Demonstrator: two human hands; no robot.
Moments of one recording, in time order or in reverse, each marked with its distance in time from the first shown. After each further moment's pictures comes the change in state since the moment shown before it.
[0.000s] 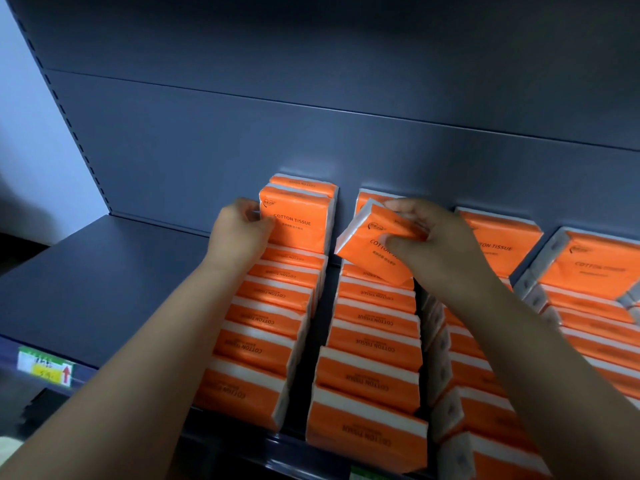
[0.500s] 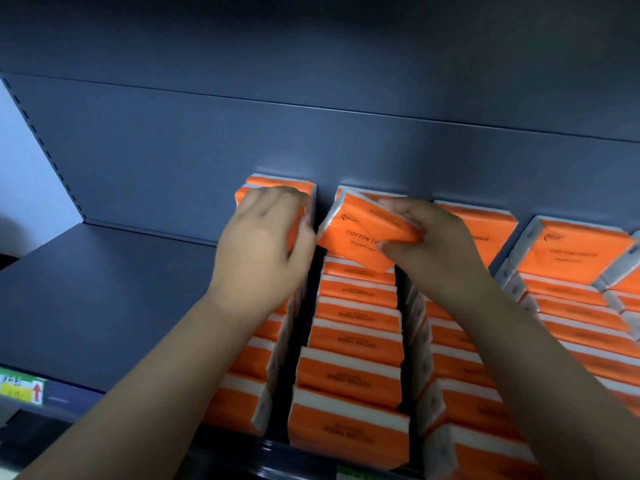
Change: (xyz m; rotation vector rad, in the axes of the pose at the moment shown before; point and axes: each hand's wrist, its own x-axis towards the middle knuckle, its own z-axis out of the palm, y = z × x) left_hand -0.070 0.035 0.021 0.321 0.162 0.877; right_hand -0.010 0.013 -0.015 -0.052 0.080 -0.012
